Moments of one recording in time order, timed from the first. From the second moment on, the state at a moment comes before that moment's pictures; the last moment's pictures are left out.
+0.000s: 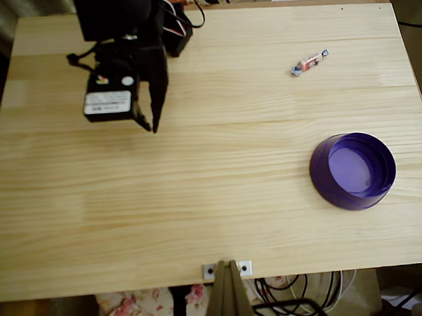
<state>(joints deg) 4.0 188.2 175.3 54.9 -1.7</state>
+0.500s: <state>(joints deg) 4.0 188.2 175.3 54.9 -1.5</state>
